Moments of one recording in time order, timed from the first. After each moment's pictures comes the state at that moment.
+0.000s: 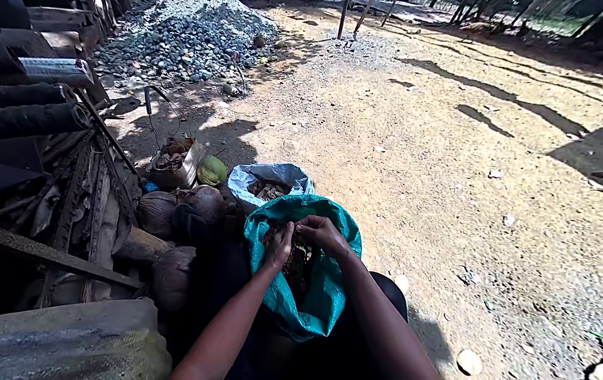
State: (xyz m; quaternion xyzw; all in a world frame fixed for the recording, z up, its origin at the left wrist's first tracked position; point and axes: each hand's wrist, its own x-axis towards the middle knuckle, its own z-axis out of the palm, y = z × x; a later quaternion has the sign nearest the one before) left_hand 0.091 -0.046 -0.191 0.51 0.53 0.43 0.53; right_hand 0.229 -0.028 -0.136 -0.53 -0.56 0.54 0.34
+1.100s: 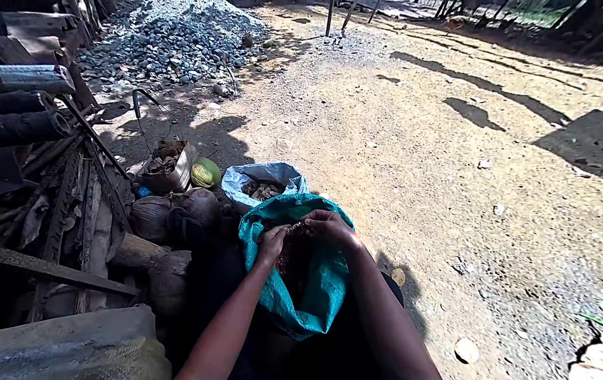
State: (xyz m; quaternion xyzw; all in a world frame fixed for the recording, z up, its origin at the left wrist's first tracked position) left_hand 0.084 -0.041 -0.188 0.45 0.49 0.45 0.60; right_hand 0.250 -0.025 -0.122 -0.54 -0.46 0.60 0.37
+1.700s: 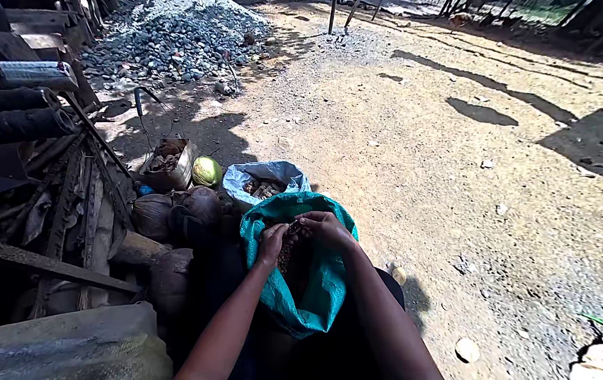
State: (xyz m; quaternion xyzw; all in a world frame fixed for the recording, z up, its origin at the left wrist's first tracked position) left_hand 0.088 -0.047 -0.175 0.32 0.46 0.51 0.65; right_hand 0.240 -0.027 -0.127 -0.53 -0.49 0.59 0.36
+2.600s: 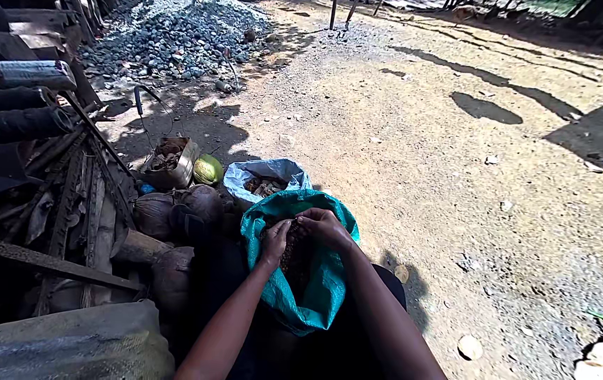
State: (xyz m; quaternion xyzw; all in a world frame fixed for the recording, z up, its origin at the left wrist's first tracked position) left_hand 0.092 -0.044 -0.194 0.42 0.44 0.54 0.58; right_hand 0.233 -0.029 -0.130 -0.55 -0.51 0.55 0.36
